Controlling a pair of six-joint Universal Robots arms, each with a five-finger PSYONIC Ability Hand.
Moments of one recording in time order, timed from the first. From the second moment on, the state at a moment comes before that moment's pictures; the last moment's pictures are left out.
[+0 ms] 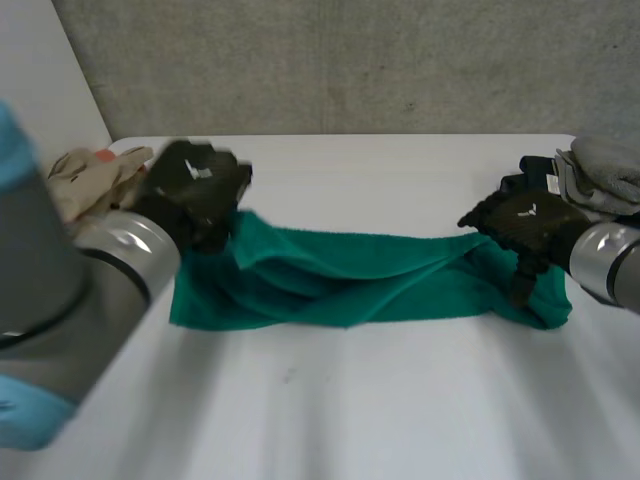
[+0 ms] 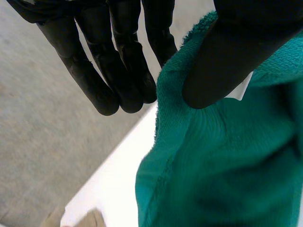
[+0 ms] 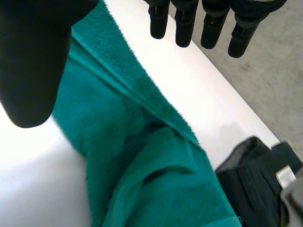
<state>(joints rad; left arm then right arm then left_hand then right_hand) 4.15 -1.72 -1.47 3.06 -1.62 3.59 1.70 -1.21 1.42 0.28 1.16 2.44 1.13 1.19 1.19 1.19 0.99 0.23 0.21 0.21 0.22 0.05</state>
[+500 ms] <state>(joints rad) 4.22 -1.64 -1.22 2.85 -1.48 3.34 1.82 -0.62 0.68 0.52 1.05 2.45 1.13 1.19 1.19 1.20 0.99 0.34 0.33 0.34 0.34 0.18</state>
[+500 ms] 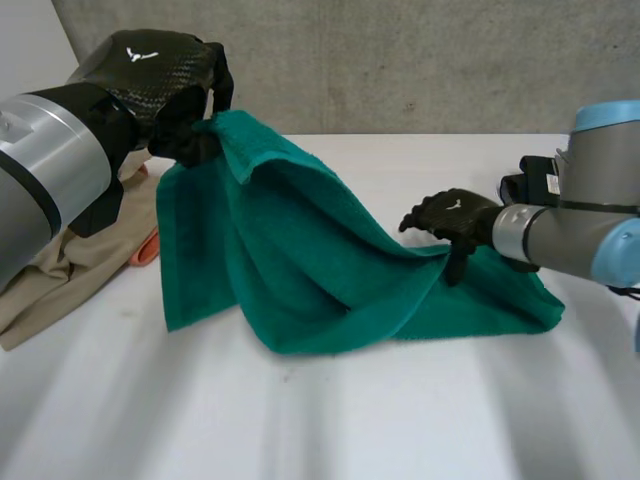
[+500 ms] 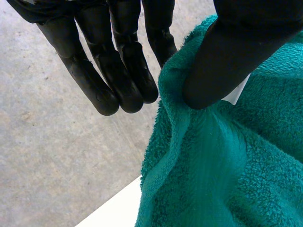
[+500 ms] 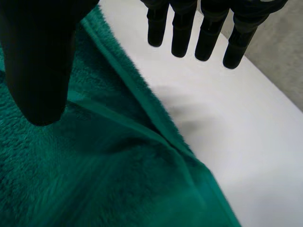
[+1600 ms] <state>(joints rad) 4.42 -2.10 -1.21 3.08 -1.60 3.26 1.88 -0.90 1.25 0.25 1.30 2.62 1.13 1.19 1.19 1.20 1.00 0.67 0.68 0.67 0.66 0.47</state>
